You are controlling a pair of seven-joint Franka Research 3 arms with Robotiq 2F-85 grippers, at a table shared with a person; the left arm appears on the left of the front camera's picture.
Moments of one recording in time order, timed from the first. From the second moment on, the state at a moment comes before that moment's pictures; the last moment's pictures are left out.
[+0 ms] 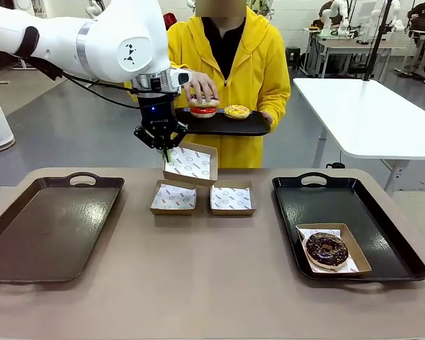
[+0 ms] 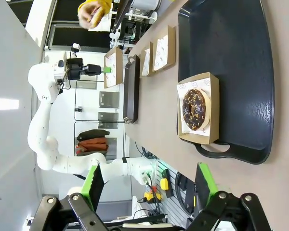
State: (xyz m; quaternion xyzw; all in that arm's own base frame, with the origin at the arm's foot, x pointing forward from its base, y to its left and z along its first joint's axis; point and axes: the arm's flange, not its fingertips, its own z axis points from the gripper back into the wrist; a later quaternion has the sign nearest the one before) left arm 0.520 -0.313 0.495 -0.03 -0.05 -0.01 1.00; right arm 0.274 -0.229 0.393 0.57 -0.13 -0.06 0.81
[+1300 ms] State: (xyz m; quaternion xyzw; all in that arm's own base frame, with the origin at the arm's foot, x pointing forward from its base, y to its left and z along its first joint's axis) left arm 0.520 -0.313 0.495 -0.03 -0.05 -0.01 1.00; right arm 0.275 -0.229 0.394 0.57 -0.13 -0.06 0.81
